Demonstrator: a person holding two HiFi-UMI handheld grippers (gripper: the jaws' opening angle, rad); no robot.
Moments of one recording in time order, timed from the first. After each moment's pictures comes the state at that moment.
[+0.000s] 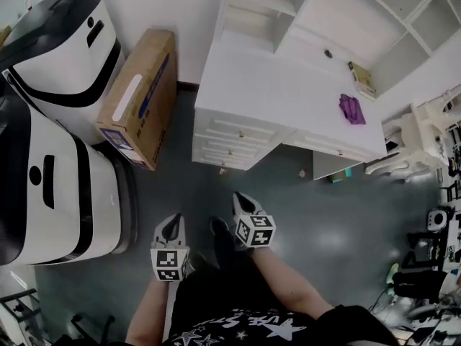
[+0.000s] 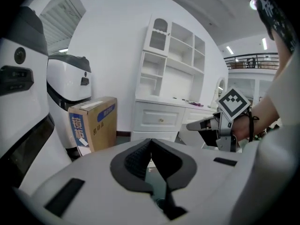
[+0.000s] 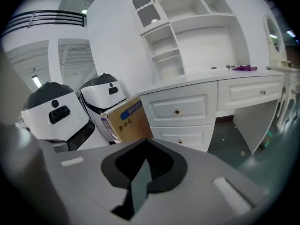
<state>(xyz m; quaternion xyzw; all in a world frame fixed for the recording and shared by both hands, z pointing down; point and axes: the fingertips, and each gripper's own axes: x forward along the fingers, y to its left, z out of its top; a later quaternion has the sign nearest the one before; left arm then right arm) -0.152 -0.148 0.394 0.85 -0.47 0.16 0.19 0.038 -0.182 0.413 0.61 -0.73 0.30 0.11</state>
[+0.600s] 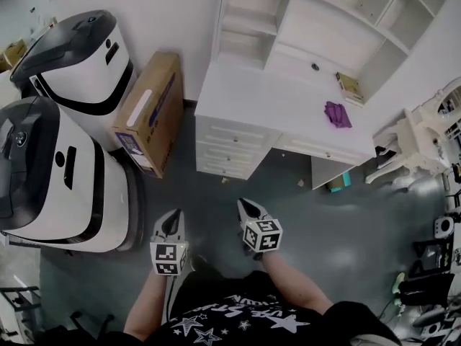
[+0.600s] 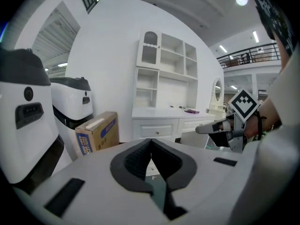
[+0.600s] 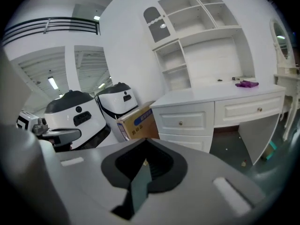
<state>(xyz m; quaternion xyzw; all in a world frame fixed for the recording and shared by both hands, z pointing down) -0.138 -0.096 0.300 0.85 -0.49 0.15 0.12 0.057 -0.102 0.326 0.57 -0.77 0.27 0.09</state>
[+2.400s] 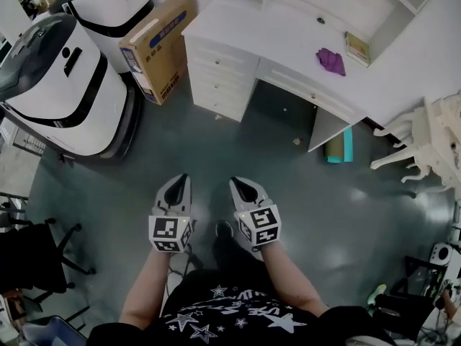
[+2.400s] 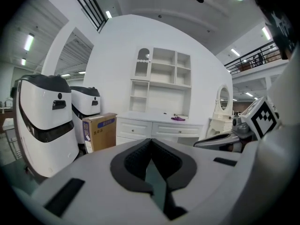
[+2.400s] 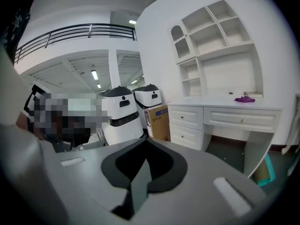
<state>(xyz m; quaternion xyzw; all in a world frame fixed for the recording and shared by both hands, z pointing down) 0.091 0.178 0.273 0.80 -0.58 0.08 0.12 0.217 0.176 0.307 0.42 -0.88 0.16 0.13</state>
